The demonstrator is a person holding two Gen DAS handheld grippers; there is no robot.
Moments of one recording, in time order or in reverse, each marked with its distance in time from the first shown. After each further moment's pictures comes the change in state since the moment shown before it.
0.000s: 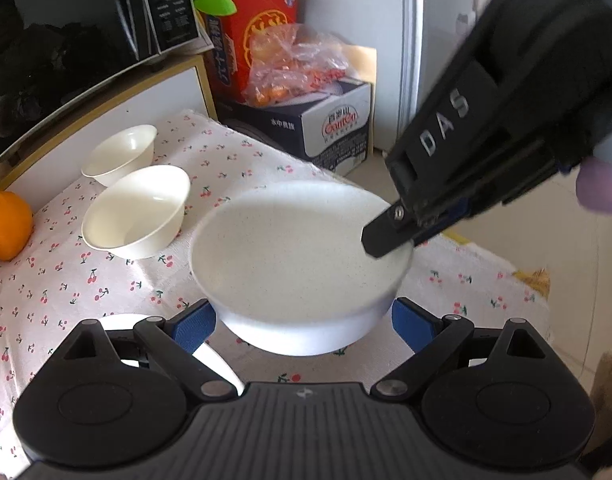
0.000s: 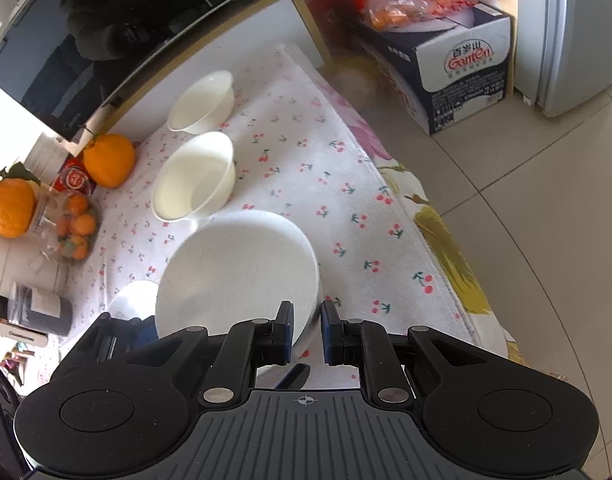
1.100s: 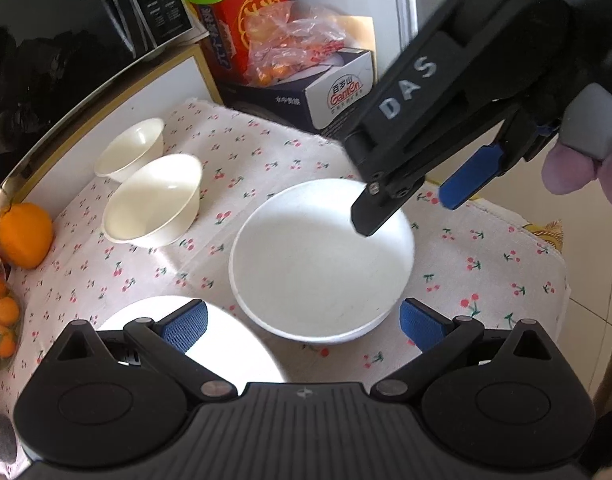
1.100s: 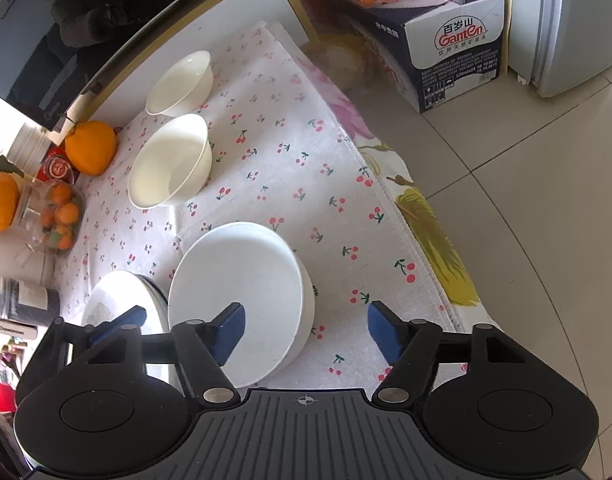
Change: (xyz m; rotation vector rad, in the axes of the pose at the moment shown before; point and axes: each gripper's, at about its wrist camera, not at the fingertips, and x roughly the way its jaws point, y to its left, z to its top) left arm -0.009 0.000 -0.001 0.077 0.084 0.062; right arm 0.012 -0.008 0.005 0.007 0.068 -0.013
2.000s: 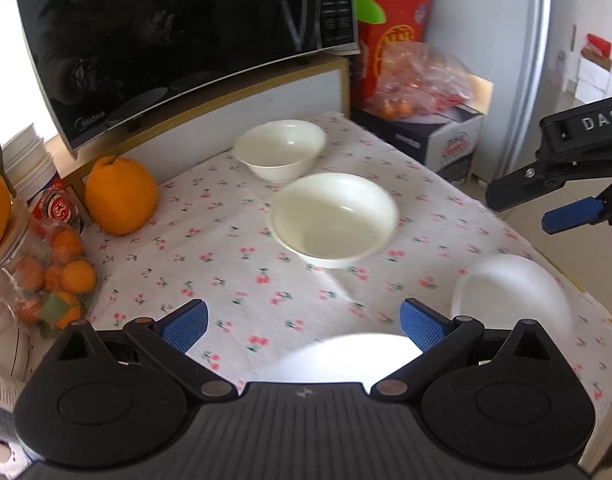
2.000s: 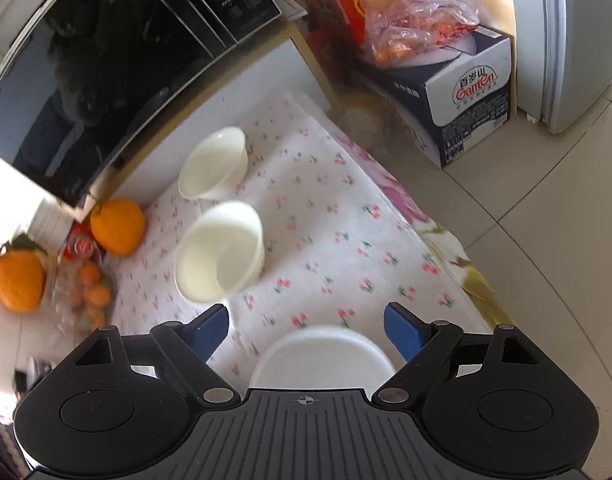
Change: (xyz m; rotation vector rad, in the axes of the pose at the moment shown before) left arm -0.003 0.127 -0.001 -0.265 -0.073 0.082; right arm 0.001 0.048 0.043 0.100 -0.185 0.049
